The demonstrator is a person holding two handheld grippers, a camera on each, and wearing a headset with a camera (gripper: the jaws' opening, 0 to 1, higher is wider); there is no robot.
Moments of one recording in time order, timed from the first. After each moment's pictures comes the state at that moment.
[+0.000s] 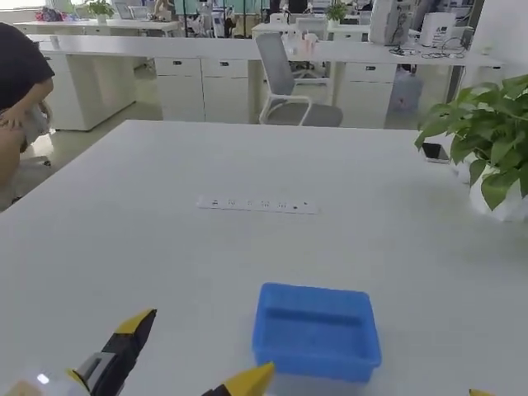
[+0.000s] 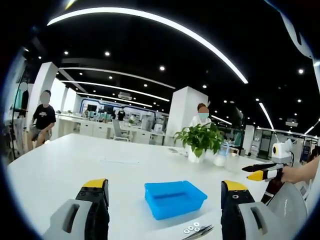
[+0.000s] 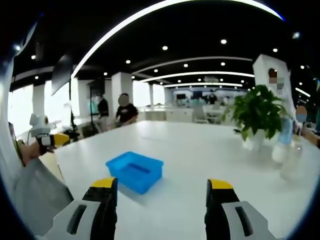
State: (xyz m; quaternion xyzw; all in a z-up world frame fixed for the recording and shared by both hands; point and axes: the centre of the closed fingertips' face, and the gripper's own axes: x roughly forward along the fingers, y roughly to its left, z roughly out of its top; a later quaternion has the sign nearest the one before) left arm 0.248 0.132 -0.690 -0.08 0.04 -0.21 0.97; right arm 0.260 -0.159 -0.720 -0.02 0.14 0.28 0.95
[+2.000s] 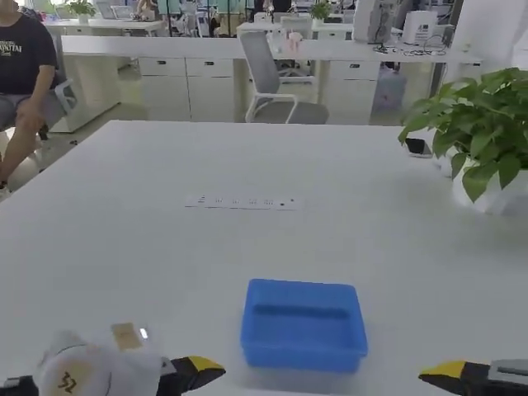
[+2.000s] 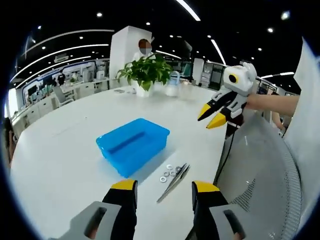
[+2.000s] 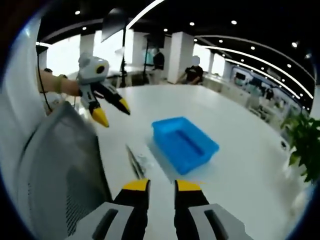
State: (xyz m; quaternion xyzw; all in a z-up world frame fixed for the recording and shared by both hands) left arm 0.222 0.081 -0.775 0.10 0.28 -0.45 0.84; right arm 0.232 -0.077 -0.769 -0.22 0.26 0.49 0.80
